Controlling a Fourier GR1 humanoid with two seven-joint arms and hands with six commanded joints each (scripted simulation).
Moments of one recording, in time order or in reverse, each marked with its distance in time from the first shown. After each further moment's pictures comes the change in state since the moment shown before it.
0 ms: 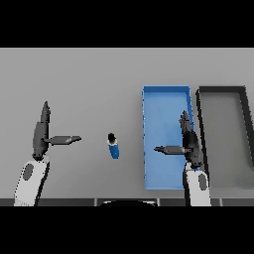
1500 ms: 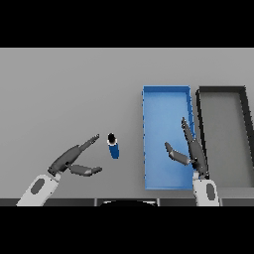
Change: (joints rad) left arm 0.099 0.145 -0.330 -0.214 -0.086 -0.461 -0.032; right arm 0.121 -0.144 0.086 -0.133 0.114 0.094 -0.114
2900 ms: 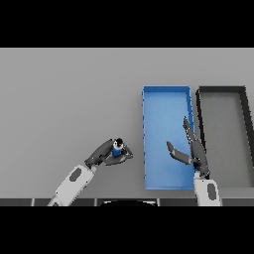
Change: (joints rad) left arm -0.181 -0.405 -0.075 0.337 -0.055 0.069 -0.124; right arm -0.002 -0.003 -0.014 -0.004 -0.011 0.001 0.016
